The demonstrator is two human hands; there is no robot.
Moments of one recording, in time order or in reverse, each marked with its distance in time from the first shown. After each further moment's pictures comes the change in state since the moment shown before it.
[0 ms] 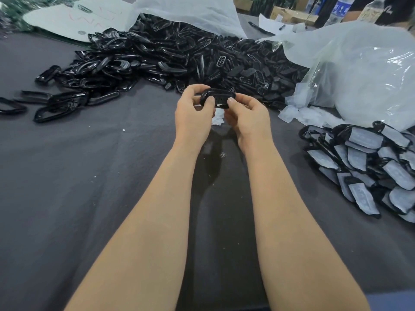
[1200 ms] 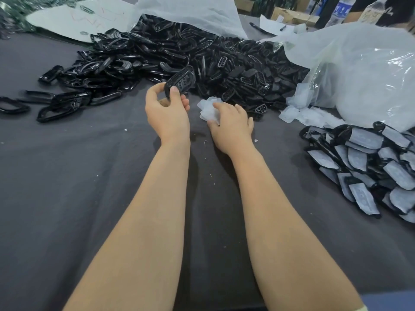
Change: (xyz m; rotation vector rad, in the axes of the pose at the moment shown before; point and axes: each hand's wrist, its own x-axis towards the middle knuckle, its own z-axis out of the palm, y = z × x) left_hand 0.008 0.007 -0.016 -0.323 0.455 -0.123; right_hand -0.015 0.008 0.013 -1.335 -0.203 -0.301
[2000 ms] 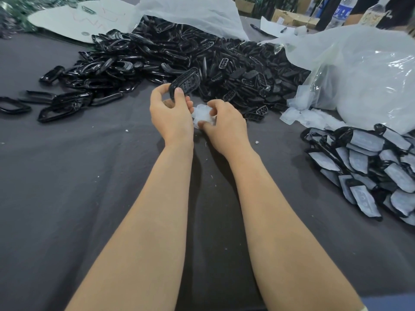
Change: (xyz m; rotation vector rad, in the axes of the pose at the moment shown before) left_hand -0.004 -0.001 0.002 0.005 -0.034 0.010; right_hand -0.002 -0.011 -0.002 0.132 0.037 -0.076
